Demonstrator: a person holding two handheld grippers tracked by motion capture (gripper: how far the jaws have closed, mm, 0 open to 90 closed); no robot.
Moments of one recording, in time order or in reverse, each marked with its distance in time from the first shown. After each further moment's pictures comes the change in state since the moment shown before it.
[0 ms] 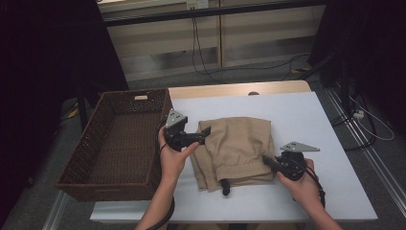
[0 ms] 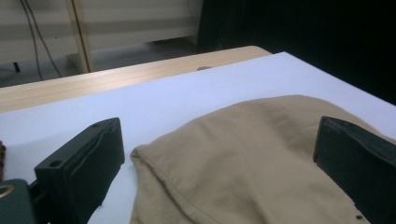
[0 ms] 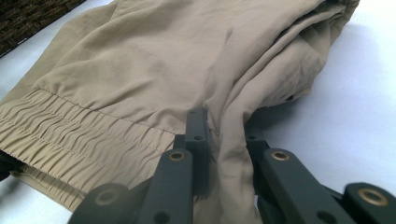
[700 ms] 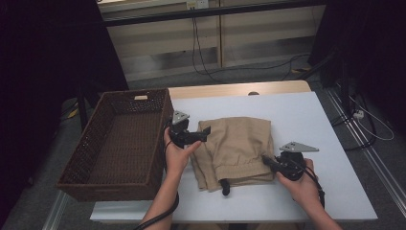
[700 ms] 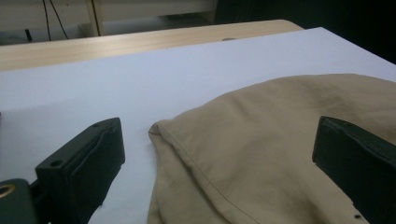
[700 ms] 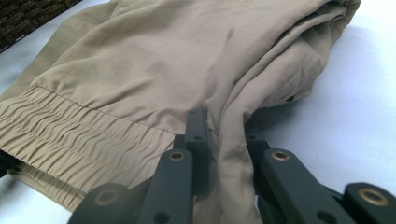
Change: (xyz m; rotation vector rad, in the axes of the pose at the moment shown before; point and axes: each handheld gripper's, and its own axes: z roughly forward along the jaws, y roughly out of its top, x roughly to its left) left arm 0.020 -0.021 0.038 0.090 0.054 -0.053; right arm 0.002 0.000 0.000 0.002 -0.006 -0.014
